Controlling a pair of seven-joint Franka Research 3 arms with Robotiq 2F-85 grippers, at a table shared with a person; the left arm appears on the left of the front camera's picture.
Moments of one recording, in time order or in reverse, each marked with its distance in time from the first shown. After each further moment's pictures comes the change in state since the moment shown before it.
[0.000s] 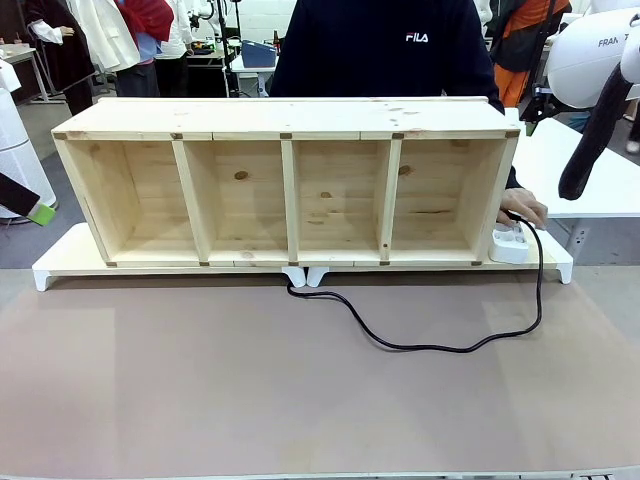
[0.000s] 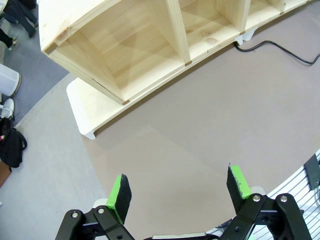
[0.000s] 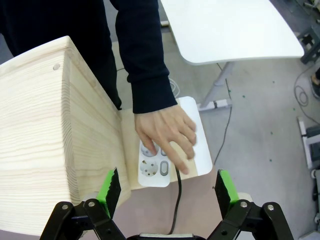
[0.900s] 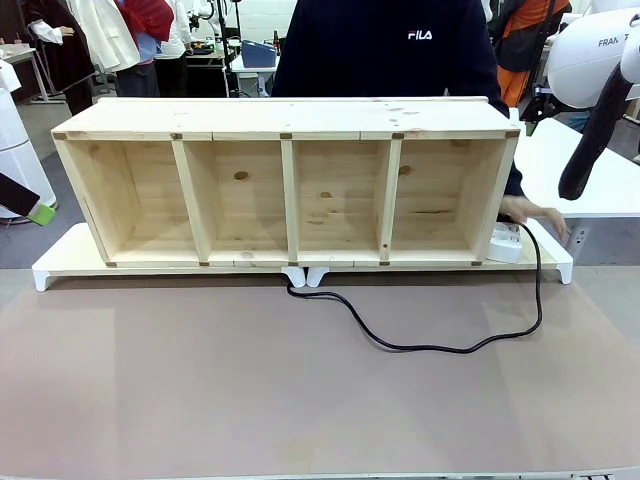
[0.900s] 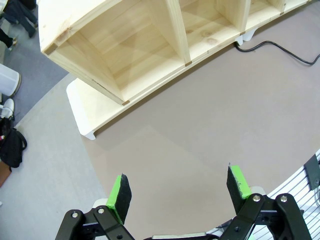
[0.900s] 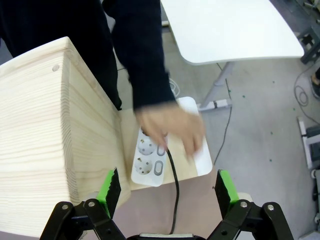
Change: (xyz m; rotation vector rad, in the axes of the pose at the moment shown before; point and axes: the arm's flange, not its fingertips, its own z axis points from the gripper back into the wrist) left arm 0.000 0.000 0.000 0.000 0.000 0.000; right arm 0.000 0.000 0.000 0.000 0.000 0.000
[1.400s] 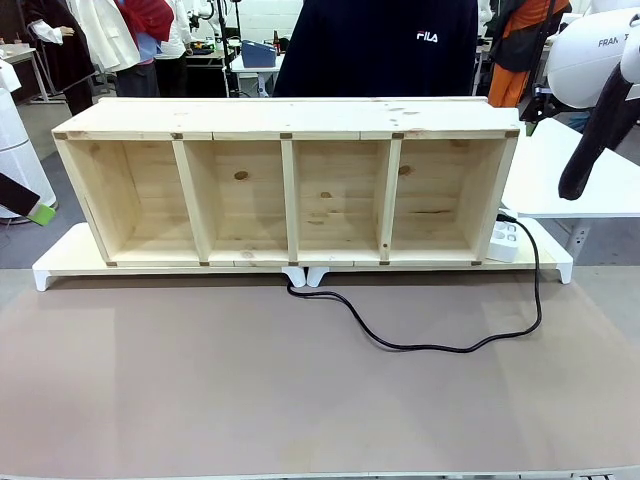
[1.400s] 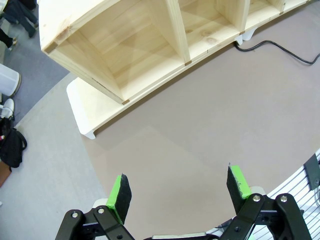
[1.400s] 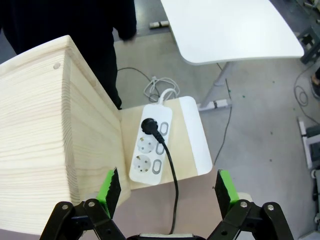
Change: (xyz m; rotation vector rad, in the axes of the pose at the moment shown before) left arm 0.000 0.000 0.000 0.000 0.000 0.000; right arm 0.000 0.000 0.000 0.000 0.000 0.000
